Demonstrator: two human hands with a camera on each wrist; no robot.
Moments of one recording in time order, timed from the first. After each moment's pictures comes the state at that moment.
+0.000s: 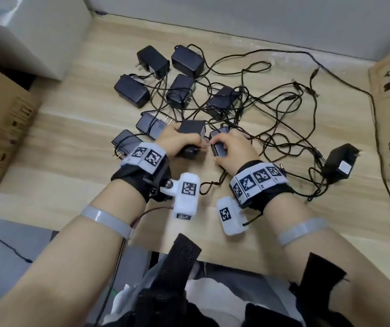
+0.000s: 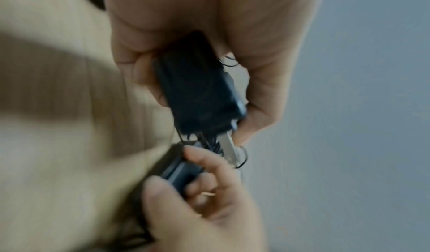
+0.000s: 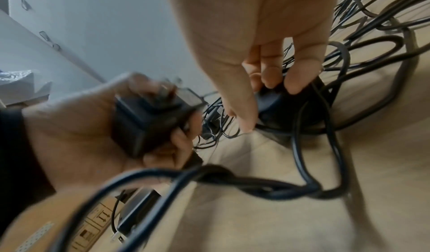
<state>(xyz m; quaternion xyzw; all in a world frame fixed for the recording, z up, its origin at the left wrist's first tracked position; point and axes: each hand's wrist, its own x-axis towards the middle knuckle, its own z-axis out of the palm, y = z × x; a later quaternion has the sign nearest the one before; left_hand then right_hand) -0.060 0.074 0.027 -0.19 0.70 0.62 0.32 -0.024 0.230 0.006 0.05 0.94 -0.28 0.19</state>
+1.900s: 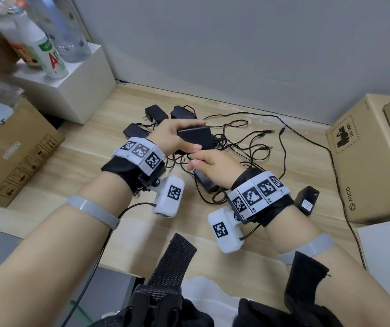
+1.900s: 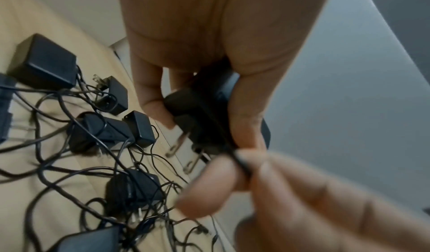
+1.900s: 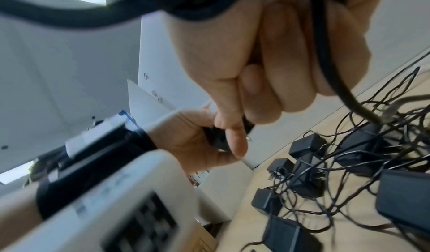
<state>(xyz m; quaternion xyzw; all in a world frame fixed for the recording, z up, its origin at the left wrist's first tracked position) -0.076 0.091 0.124 0.10 0.79 0.57 0.20 -0.023 0.240 0.117 -0.13 0.90 -0.37 0.18</state>
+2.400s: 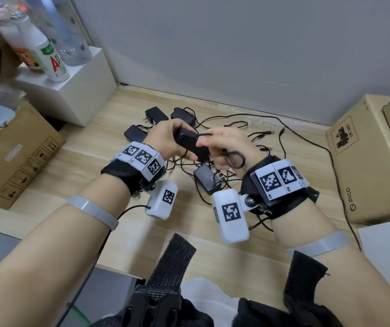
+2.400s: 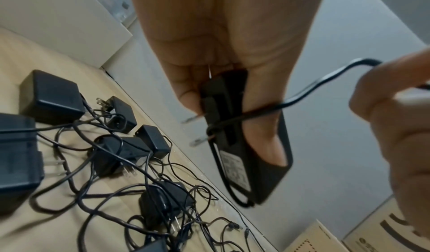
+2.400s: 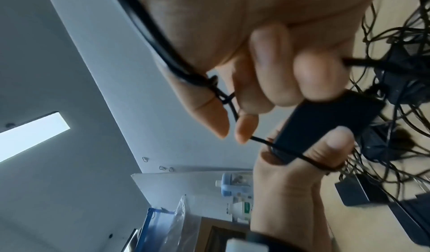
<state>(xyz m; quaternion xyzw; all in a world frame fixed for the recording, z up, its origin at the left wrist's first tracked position) -0.080 0.084 0.112 0.09 0.86 0.49 0.14 -0.030 0.254 0.151 -0.02 0.67 -0.71 0.22</state>
